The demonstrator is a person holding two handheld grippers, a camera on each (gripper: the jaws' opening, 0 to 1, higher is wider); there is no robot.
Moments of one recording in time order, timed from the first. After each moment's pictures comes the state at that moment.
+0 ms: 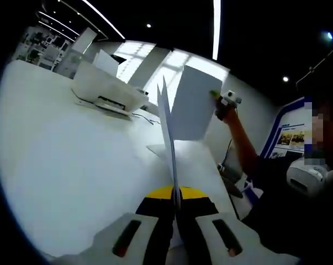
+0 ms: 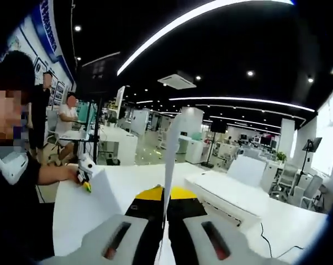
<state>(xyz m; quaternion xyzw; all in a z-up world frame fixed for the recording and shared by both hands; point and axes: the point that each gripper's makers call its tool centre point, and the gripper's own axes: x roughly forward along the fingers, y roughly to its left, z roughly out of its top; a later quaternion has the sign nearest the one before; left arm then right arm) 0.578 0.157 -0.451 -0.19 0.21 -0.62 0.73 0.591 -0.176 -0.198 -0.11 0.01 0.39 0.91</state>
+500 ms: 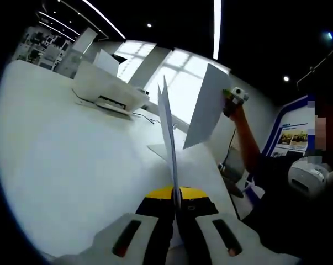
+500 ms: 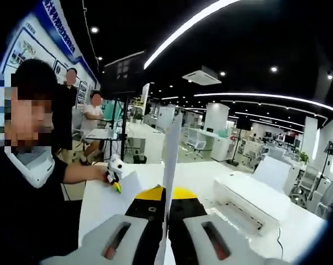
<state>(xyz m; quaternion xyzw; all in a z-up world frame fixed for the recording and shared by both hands) 0.577 0.156 -0.452 -0.18 0.21 -0.62 0.73 0.546 -0.135 -0.200 -0.11 0.05 0.49 0.86</state>
